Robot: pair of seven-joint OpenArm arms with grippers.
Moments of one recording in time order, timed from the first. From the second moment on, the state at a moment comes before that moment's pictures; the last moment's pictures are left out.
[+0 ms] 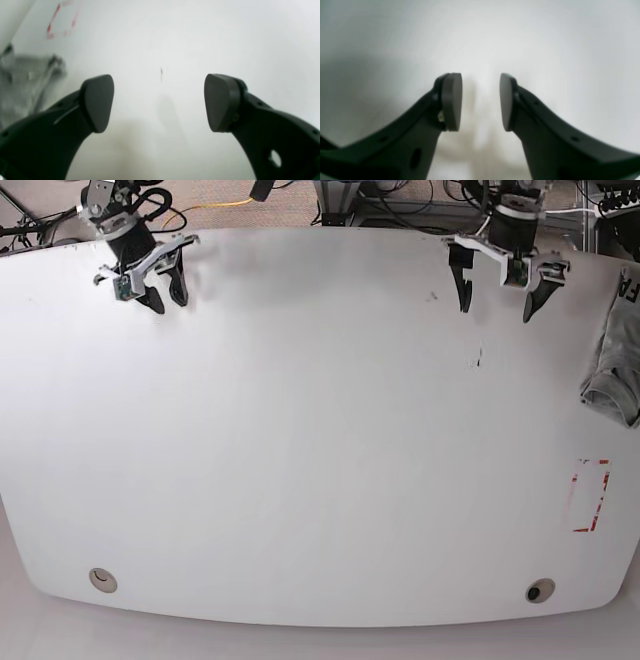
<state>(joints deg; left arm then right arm) 45.8 2.5 -19.3 112.9 7.1 -19.5 -1.9 -36.3 10.0 26.4 94.9 10.8 41.4 -5.6</state>
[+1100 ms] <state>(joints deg) 50.1 -6.1 -8.7 72.1 -1.0 -19.3 -4.7 -52.3 2.3 21.9 72.0 13.7 40.1 -3.7</state>
